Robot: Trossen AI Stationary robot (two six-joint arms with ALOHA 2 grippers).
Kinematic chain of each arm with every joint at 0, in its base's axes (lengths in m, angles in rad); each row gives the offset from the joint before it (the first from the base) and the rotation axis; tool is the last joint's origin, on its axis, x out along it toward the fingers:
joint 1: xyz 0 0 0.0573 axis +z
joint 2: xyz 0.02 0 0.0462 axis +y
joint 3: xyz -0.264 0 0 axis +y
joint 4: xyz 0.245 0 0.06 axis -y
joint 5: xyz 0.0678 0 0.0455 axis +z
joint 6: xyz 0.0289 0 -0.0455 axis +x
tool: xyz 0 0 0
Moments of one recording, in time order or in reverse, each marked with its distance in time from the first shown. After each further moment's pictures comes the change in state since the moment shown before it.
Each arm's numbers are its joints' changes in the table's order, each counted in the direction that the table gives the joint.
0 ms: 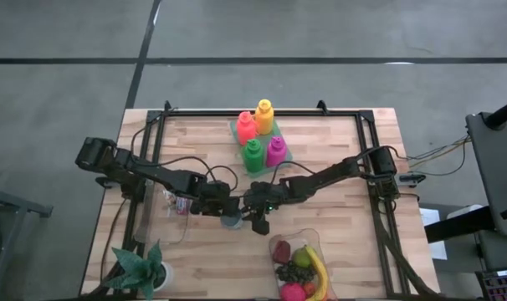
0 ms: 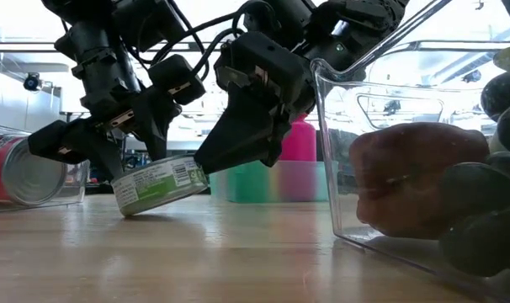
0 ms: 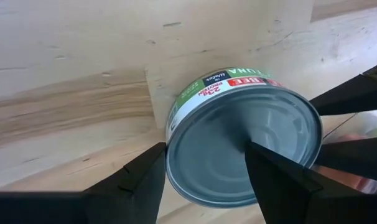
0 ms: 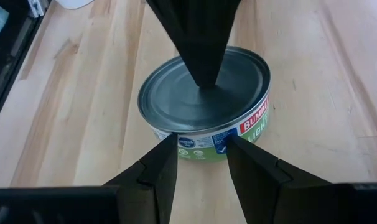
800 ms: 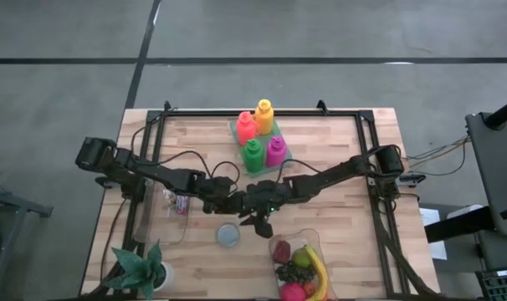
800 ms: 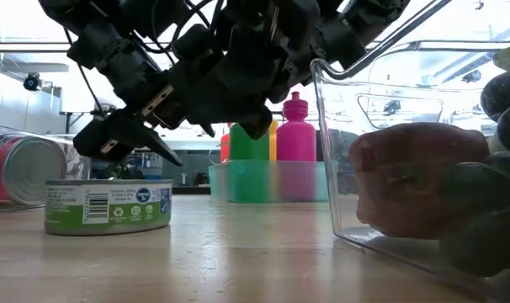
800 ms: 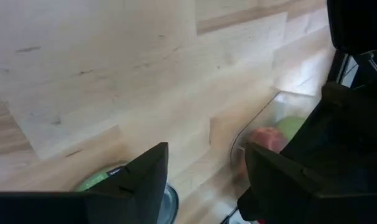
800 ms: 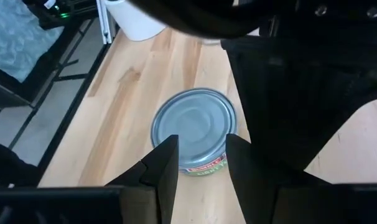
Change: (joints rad) left arm 0.002 -0.001 0.032 0.284 -0.004 0.007; right arm 0.011 -0.063 0.003 0.052 0.088 -0.052
